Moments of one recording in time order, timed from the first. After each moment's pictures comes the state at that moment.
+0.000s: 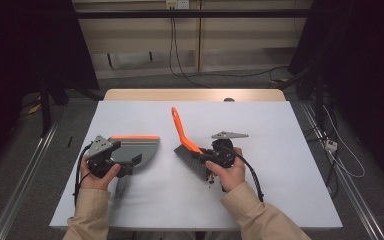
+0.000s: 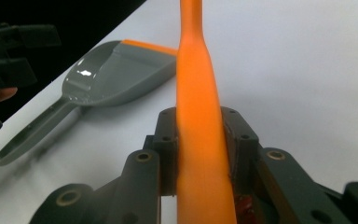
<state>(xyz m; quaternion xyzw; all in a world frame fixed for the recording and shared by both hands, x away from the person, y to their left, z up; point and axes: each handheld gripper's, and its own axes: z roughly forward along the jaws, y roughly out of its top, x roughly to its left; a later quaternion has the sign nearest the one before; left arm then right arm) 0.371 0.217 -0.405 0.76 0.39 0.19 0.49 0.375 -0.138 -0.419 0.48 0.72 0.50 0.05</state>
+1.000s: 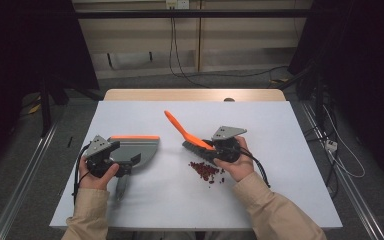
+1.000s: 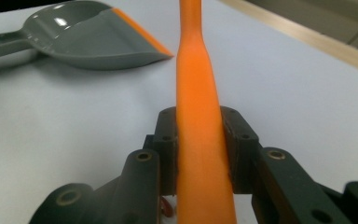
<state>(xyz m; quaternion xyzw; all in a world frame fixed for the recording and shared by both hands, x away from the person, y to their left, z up) 0.371 0.219 -0.405 0.75 0.39 0.18 0.50 0.392 -0.159 -0.420 0.32 0.81 0.46 0.18</state>
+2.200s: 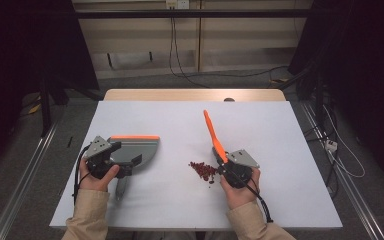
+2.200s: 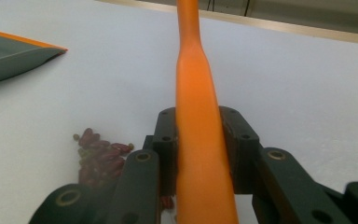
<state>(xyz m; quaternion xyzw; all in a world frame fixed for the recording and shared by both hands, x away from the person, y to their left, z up) 0.367 0.217 -0.402 0.75 0.38 0.18 0.51 0.318 -0.157 -0.438 0.53 0.68 0.40 0.32</state>
